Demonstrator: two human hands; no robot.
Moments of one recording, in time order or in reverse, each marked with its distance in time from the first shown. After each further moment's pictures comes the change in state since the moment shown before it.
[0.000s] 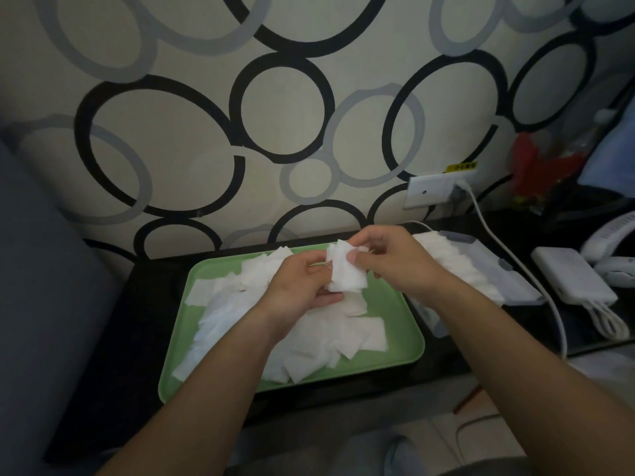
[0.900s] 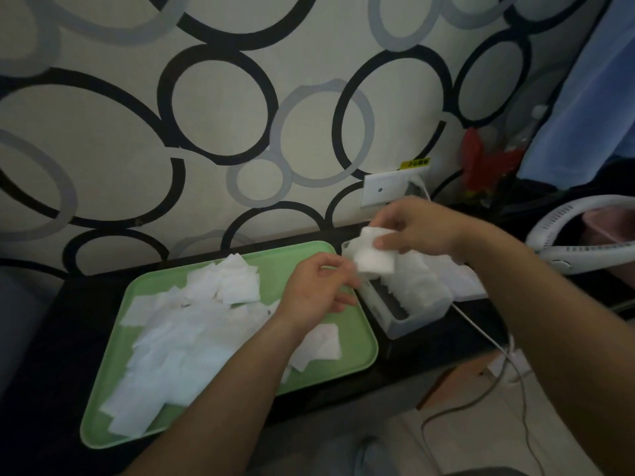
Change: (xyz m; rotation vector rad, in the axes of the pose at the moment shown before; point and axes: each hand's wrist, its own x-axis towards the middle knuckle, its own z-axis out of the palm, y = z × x) left_hand 0.032 -0.010 0.084 0.106 0.000 0.010; right_hand 0.008 -0.002 -0.118 -0.439 -0.188 0.151
